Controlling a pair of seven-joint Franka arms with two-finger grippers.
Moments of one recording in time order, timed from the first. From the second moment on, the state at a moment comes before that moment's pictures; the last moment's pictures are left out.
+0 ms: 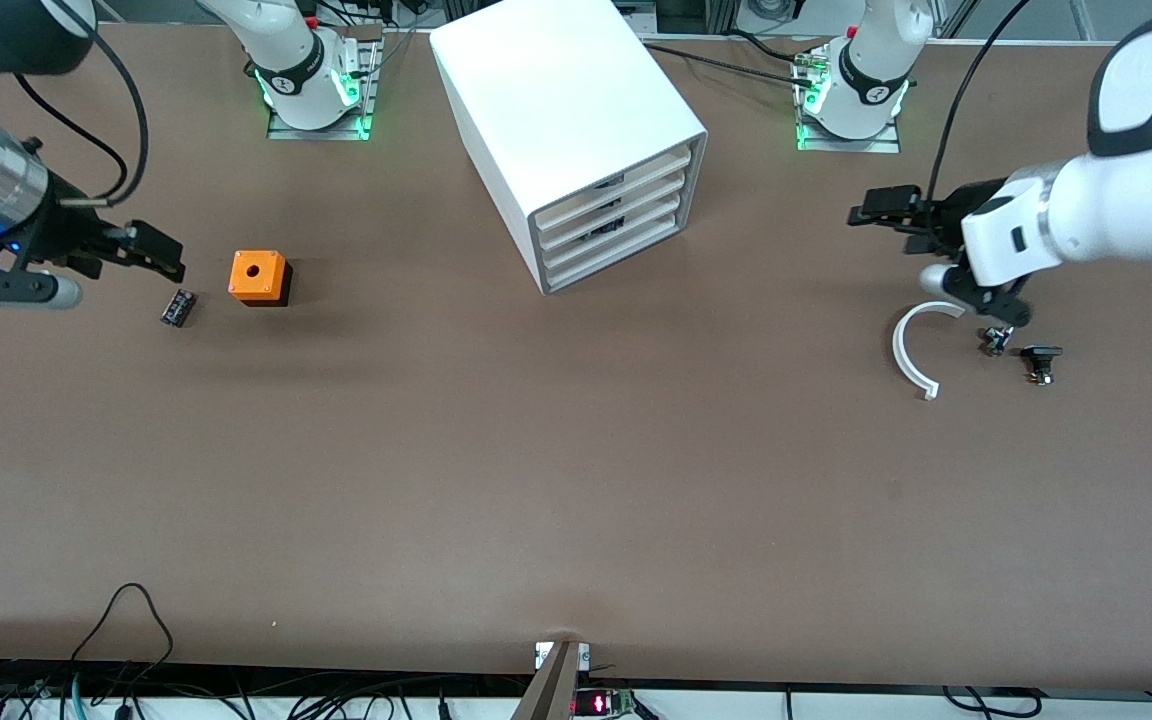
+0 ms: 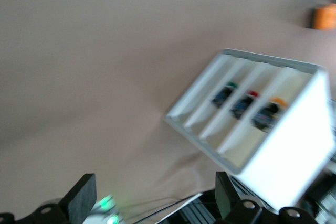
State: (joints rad) left arm -0.06 0.17 -0.02 -1.66 -0.54 1.41 0.27; right arm 0.04 0.09 0.06 -1.61 0.00 1.66 0.18
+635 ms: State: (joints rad) left arm -0.06 0.32 -0.05 -1.90 -1.03 1.54 0.63; right arm 0.09 0.14 0.07 -1.60 0.01 1.72 0.32
